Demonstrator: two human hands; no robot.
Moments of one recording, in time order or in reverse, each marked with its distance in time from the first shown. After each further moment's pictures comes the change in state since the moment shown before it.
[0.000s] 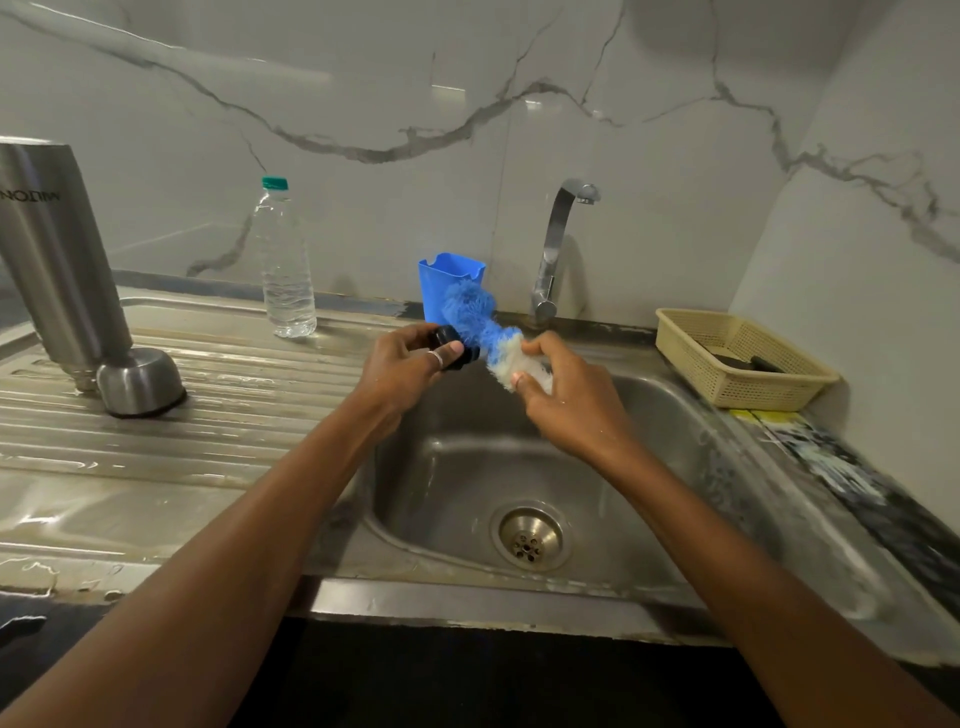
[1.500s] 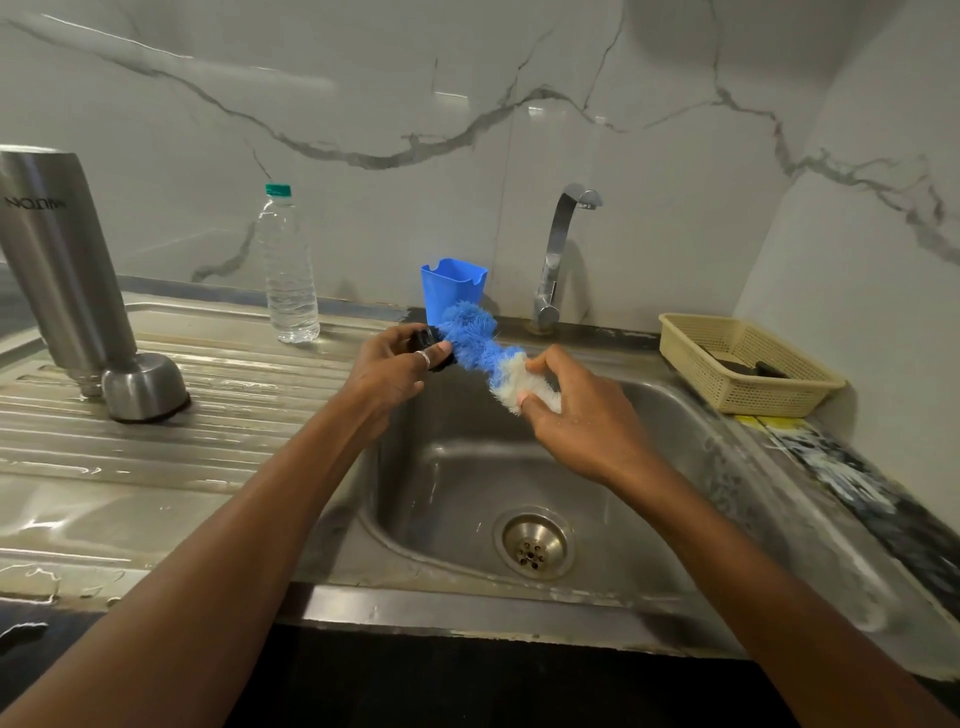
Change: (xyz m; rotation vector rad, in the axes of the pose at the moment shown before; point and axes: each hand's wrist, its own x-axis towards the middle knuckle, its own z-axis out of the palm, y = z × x) left_hand 0.003 0.005 -0.012 -0.121 0.054 -0.122; right_hand -0.012 -0.005 -0.010 -0.084 -0.052 -0.040
